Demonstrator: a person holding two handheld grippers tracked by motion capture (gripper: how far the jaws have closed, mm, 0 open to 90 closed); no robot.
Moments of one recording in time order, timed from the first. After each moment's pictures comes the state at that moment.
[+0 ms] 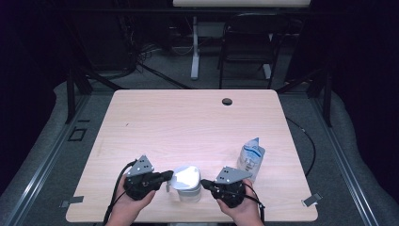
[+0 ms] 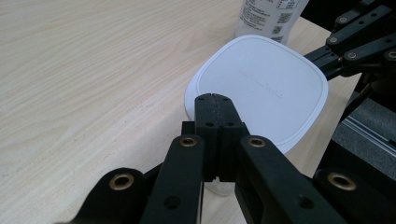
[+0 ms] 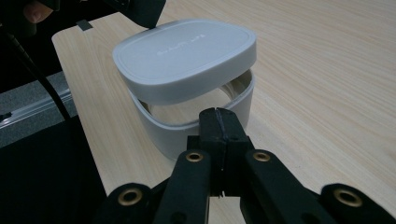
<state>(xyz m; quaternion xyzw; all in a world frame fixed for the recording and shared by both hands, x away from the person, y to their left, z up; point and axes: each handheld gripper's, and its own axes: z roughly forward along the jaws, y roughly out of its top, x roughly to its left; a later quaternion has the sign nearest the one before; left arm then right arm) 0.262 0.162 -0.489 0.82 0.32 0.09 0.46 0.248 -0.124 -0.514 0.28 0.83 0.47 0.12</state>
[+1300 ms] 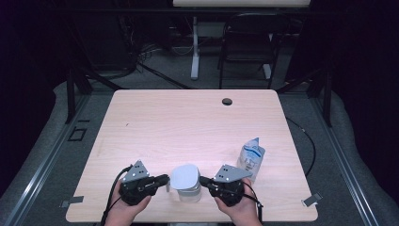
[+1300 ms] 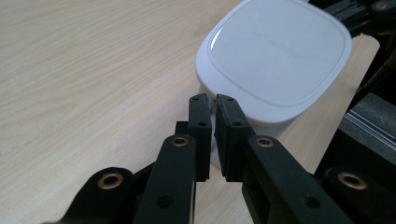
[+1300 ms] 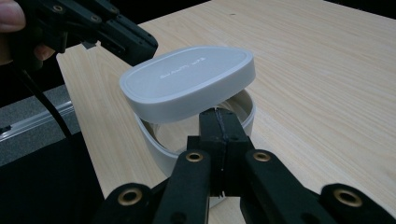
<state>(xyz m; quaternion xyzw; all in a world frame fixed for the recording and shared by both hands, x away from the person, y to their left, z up) 0.253 0.177 -0.504 0.82 0.33 0.09 0.45 0.248 -0.119 -0.505 0.29 0.81 0.49 0.13</state>
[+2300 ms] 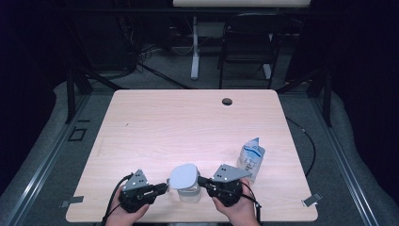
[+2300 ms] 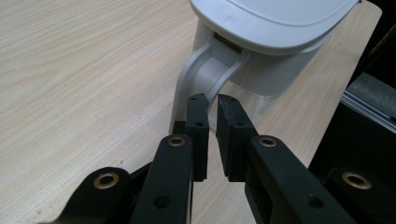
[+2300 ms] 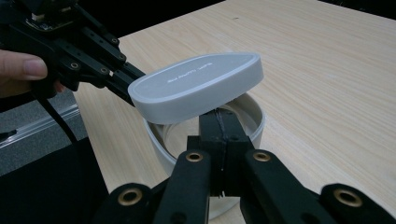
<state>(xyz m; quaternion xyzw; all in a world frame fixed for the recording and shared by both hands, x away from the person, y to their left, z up) 0.247 0.183 -0.533 0.84 0.32 0.08 0.44 0.246 -0.113 -0.500 0.29 0.81 0.49 0.12</state>
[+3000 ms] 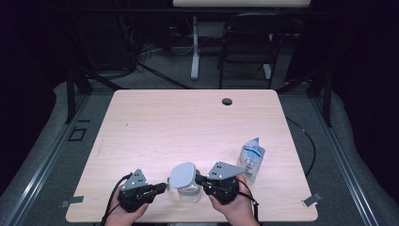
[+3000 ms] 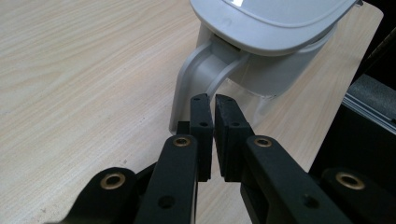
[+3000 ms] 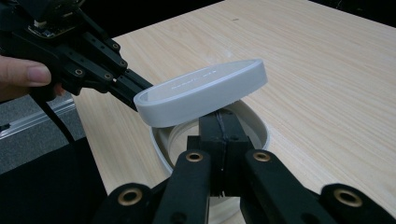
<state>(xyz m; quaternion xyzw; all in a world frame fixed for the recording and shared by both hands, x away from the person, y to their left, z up) 0.247 0.186 -0.533 0.84 0.32 0.08 0.44 0.247 -0.103 -0.487 0.28 0.82 0.48 0.13</state>
